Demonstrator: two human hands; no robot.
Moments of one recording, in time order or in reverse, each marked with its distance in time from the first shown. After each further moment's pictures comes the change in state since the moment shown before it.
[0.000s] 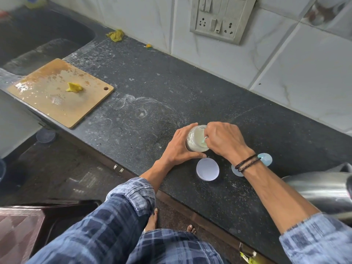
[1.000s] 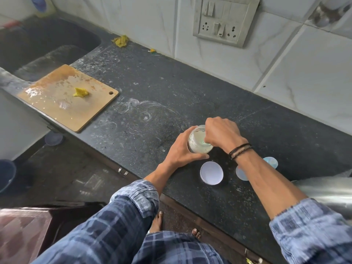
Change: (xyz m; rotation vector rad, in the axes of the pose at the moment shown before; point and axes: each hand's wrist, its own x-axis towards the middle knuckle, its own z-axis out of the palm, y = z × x) left_hand 0.002 0.008 -0.004 -0.100 0.009 -0.147; right_hand 0.035 -0.008 -0.007 0.030 -0.180 0.125
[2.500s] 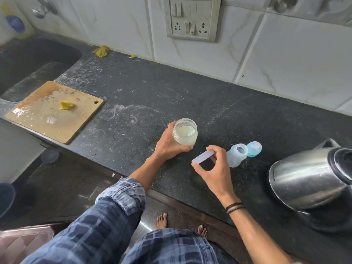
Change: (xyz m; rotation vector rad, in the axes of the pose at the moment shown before) left_hand 0.013 0.014 -0.005 0.069 -0.007 -0.038; right_hand -0.115 0.011 0.144 1.173 0.567 0.077
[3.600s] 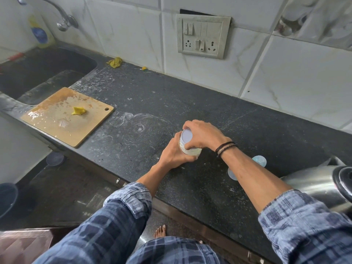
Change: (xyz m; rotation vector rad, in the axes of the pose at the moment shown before) left_hand 0.004 0.010 -0.003 -0.018 -0.043 -0.010; right_hand 0.154 -0.101 0.021 -0.828 -0.686 -0.113
